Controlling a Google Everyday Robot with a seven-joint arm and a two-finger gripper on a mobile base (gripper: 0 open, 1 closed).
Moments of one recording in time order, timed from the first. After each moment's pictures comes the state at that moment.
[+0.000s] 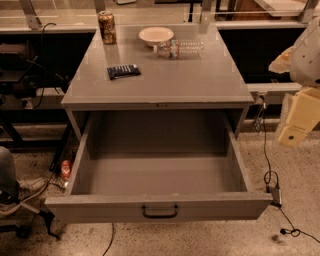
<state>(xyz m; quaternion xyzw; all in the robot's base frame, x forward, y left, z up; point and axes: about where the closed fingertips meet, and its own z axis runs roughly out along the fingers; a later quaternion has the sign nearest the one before) 0.438 -0.217 0.977 -0.60 0.78 -0.03 0.16</state>
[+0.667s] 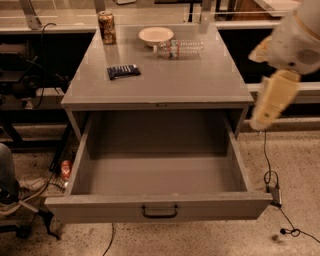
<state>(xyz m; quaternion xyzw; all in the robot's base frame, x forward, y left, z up) 0.487 -0.196 0.973 -0.62 0.76 -0.01 0.19</state>
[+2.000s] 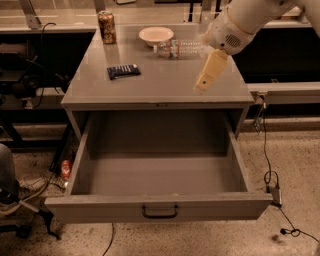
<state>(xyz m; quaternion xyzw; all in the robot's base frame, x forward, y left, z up) 0.635 -0.115 0.947 -0.62 0.73 0.06 0.27</state>
